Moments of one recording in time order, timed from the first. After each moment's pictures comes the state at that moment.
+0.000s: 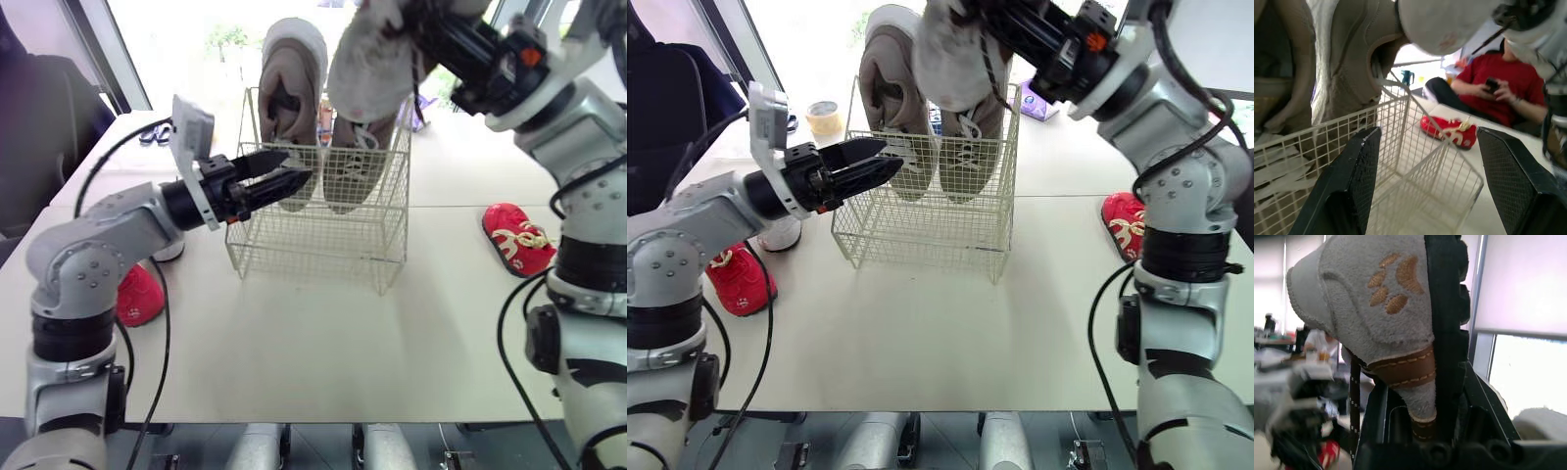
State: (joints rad) left arm -0.69 0.69 0.15 -0.39 -1.05 0.89 -0.52; right arm -1.05 -0.69 -0.13 0.08 0.90 0.55 0.88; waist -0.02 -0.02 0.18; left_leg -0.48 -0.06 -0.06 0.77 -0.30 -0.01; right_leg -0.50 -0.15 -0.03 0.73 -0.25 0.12
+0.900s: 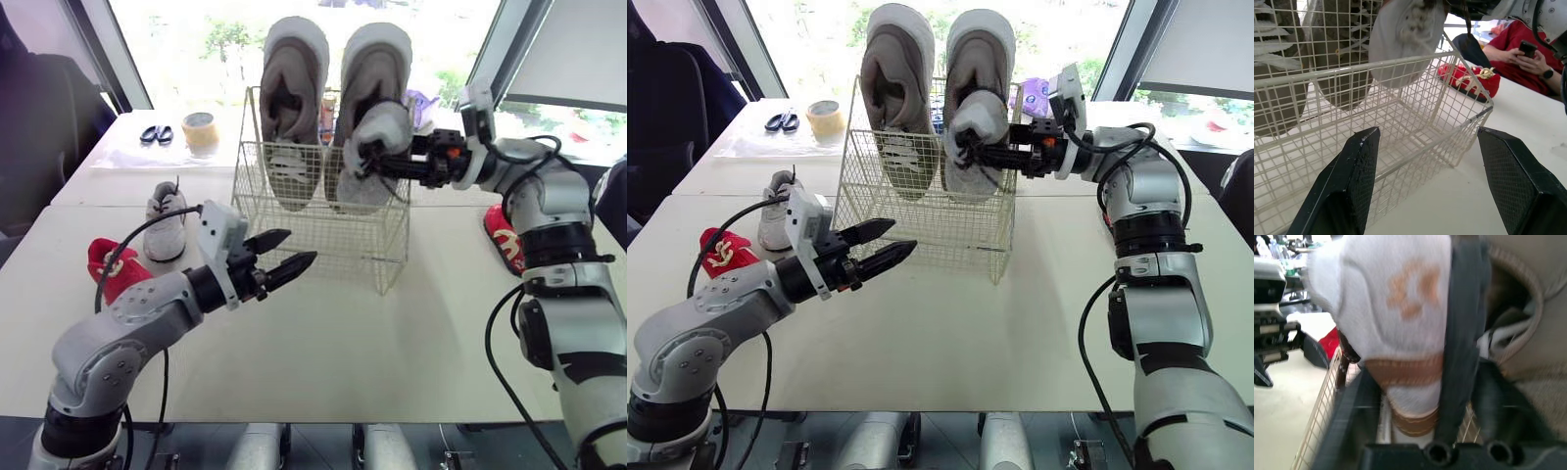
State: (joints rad) left arm -0.29 0.57 0.09 -0.67 -0.95 0.85 -0.33; right arm -1.09 -0.62 0.01 0.58 0.45 0.34 1.36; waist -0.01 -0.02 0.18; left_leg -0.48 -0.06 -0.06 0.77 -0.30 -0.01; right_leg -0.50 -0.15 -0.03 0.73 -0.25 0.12
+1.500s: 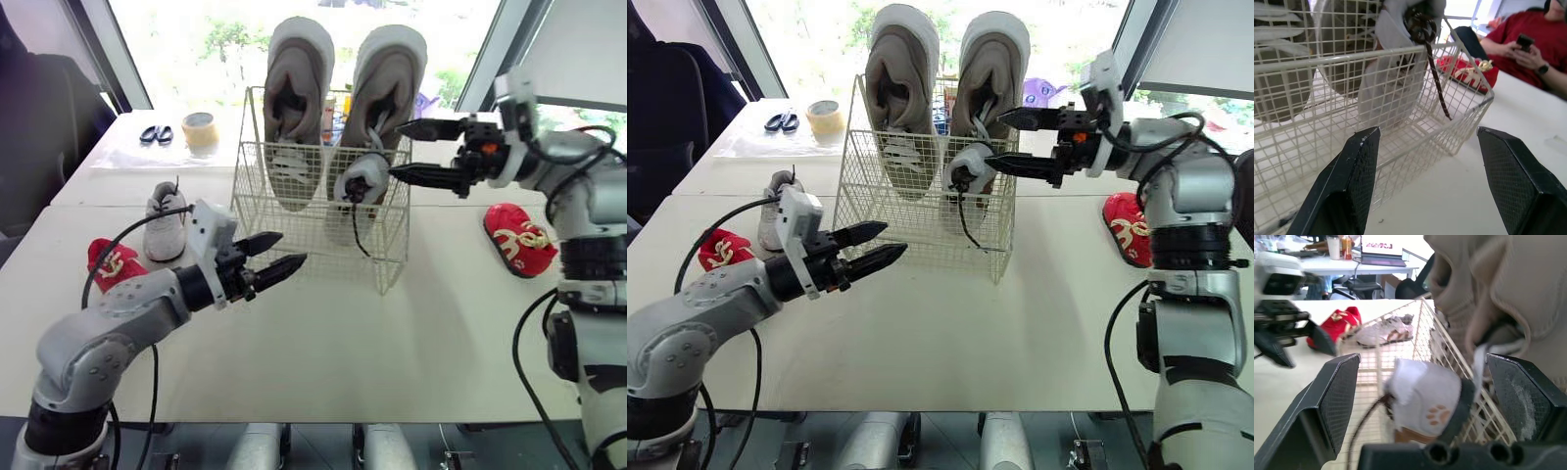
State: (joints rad) left arm -0.32 0.63 0.19 -0.61 -1.10 0.90 -0.36; right arm -1.00 -0.77 -0.09 0.23 0.53 0.56 1.31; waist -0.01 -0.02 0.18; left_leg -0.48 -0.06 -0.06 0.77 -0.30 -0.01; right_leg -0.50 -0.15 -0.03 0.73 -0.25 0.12
